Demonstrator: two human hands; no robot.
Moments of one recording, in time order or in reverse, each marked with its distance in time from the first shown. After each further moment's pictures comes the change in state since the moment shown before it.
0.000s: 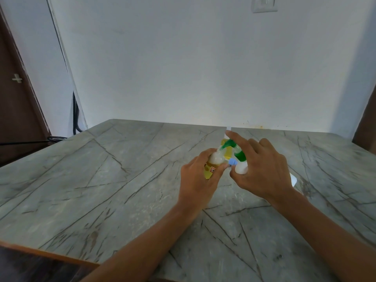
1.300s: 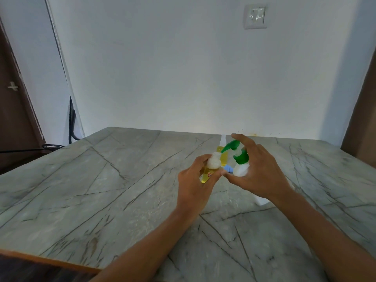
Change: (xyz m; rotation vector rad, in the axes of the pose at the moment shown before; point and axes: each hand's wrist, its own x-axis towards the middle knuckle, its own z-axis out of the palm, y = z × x) left_hand 0.000 -0.001 0.000 -0.177 0.024 -0.027; right_hand 0.003 0.018 -0.005 0.356 -0.050 0.051
